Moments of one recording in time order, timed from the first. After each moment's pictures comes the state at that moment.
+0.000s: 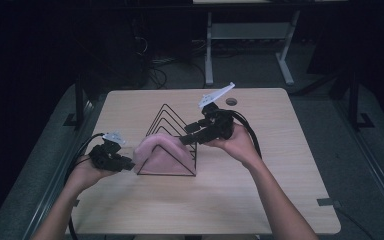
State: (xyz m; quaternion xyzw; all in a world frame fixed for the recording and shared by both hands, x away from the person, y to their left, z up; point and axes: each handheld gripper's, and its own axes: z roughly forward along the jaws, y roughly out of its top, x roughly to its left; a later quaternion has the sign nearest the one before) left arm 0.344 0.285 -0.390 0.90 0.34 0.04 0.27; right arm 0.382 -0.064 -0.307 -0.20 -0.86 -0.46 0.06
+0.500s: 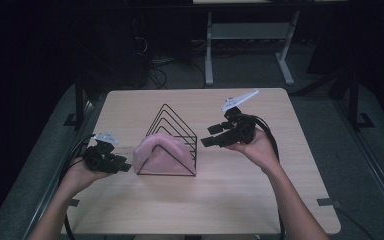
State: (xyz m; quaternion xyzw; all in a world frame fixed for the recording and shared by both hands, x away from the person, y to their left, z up) left arm 0.337 0.299 -0.387 0.89 0.35 0.04 0.29; right arm 0.377 -0.116 -0.322 -0.25 -0.86 -0.45 0.03
